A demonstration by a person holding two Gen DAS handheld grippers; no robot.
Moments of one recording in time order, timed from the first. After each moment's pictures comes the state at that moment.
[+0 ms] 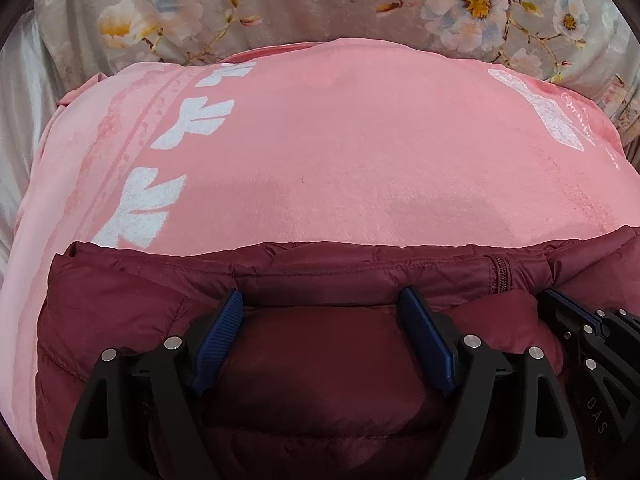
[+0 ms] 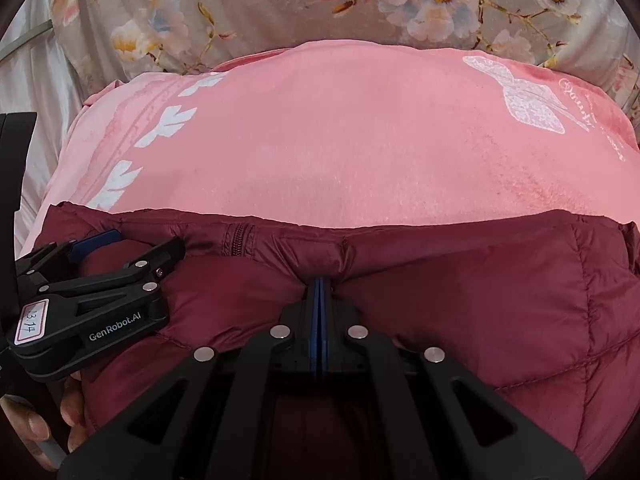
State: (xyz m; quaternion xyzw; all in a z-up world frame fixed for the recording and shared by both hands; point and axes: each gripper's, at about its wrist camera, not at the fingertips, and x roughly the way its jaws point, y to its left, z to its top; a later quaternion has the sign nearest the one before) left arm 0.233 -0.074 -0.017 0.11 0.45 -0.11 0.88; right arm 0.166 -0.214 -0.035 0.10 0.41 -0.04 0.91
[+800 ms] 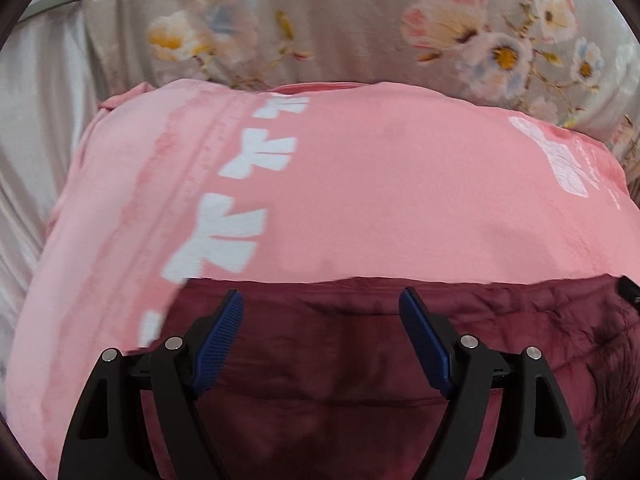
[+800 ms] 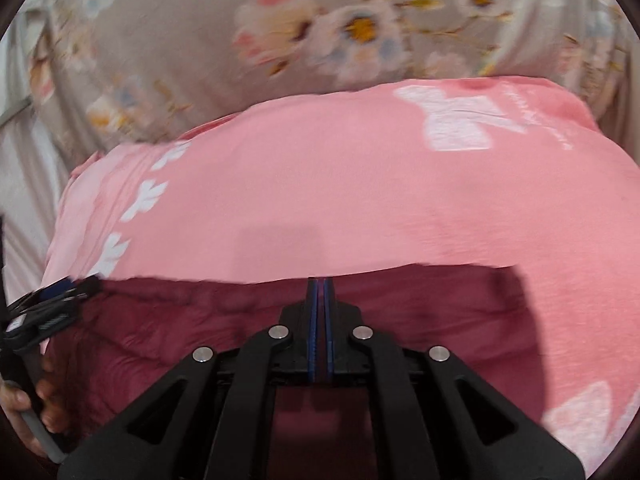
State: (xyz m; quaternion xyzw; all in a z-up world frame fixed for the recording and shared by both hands) left arm 0.234 -0.007 0.042 0.07 0.42 -0.08 0.90; right arm 0.114 -0.309 0.012 0.16 0.35 -0.13 0.91
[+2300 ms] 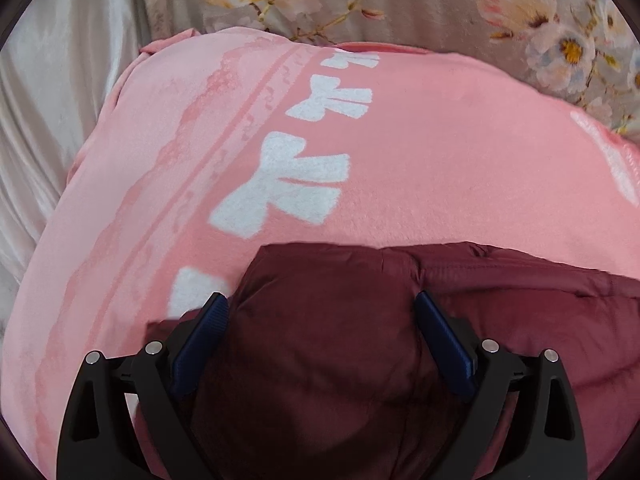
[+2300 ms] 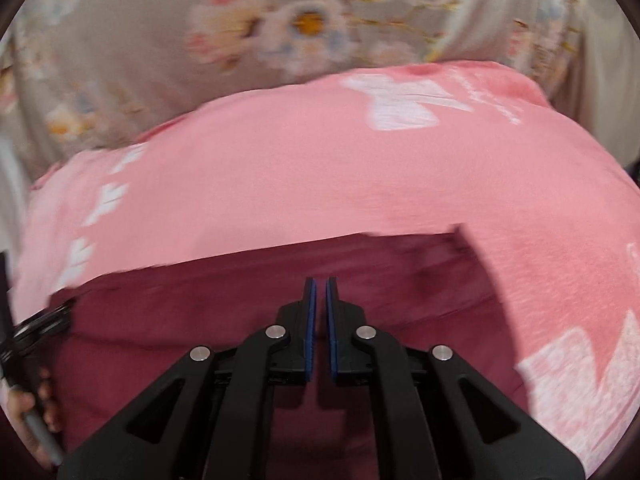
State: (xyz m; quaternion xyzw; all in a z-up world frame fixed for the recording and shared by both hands) left arm 0.243 0.046 0.004 0.04 0.46 -0.02 0.89; right arm 0.091 -0.243 0.016 0.15 0.37 -0.13 0.91
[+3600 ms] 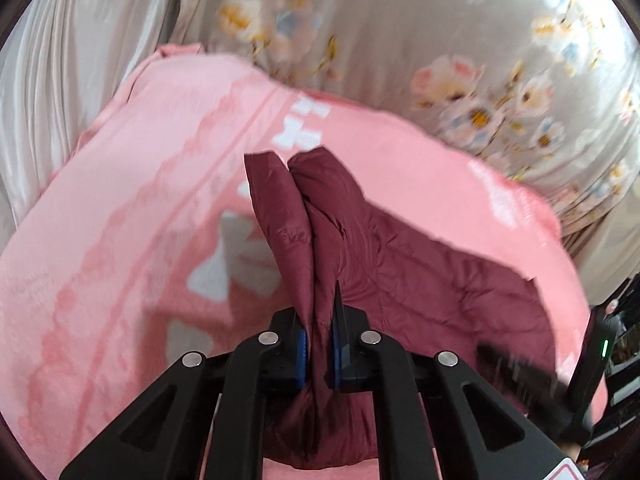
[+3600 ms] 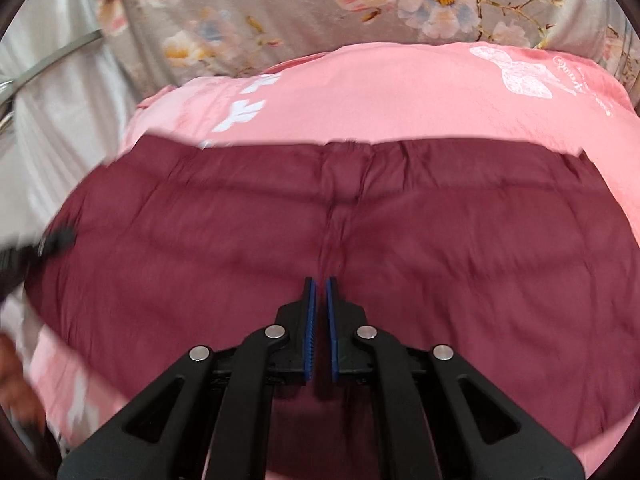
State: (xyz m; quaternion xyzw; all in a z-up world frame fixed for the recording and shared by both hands) left arm 0.105 0.118 0.110 -0.08 0.41 -0.15 0.90; right arm 0.017 -0.126 0.010 0.16 0.41 0.04 0.90
